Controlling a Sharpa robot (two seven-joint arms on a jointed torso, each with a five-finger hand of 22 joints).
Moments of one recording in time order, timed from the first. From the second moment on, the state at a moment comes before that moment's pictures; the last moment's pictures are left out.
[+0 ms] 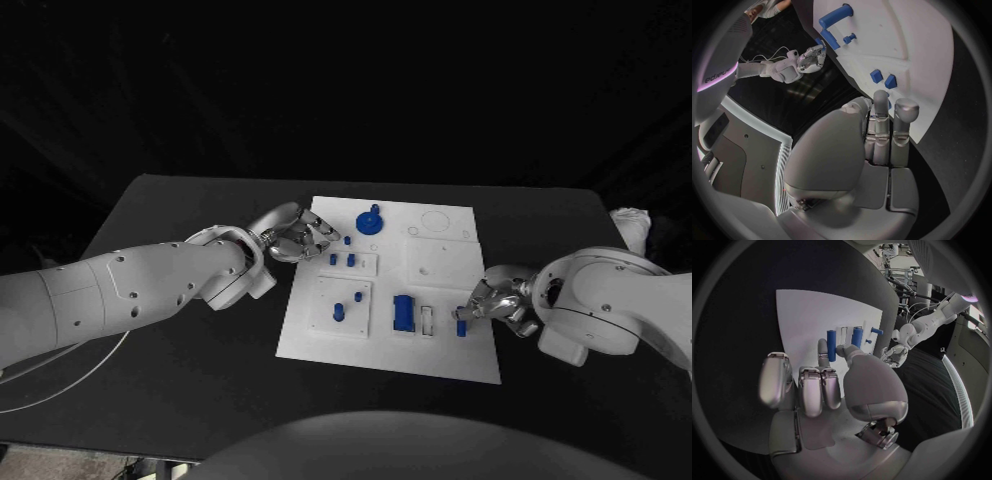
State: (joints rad) left arm 1.15 -0.77 -0.23 1.33 -0.77 -0.35 0.34; left_hand 1.63 -0.11 0.33 0.28 0.54 1.03 0.12 0.08 0.12 0.84 0.09 0.42 0.07 1.15 -0.01 0.86 0.54 0.10 1.27 0.10 0.92 1.31; right arm 1.25 -1.02 -0.23 1.80 -0.86 -0.02 -0.65; right_hand 1.13 -0.04 0.18 0.17 0.82 1.06 0.04 0.28 0.56 1.47 -0.04 1.57 1.31 1.46 -0.10 1.55 1.31 0.05 1.45 0.01 1.23 1.31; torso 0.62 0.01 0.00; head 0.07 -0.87
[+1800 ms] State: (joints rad) left arm 1.15 -0.76 -0.23 1.33 -0.77 -0.35 0.34; left_hand 1.63 -0.11 0.33 0.28 0.54 1.03 0.12 0.08 0.12 0.84 0.09 0.42 0.07 1.15 -0.01 0.86 0.54 0.10 1.27 0.10 0.92 1.31; right arm 1.24 -0.87 -0.23 1.70 -0.80 -0.01 -0.64; right_hand 1.06 -0.05 0.21 0.16 0.55 1.05 0.03 0.27 0.60 1.46 -0.04 1.57 1.31 1.47 -0.10 1.53 1.31 0.07 1.44 0.02 1.18 1.31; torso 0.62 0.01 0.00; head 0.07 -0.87
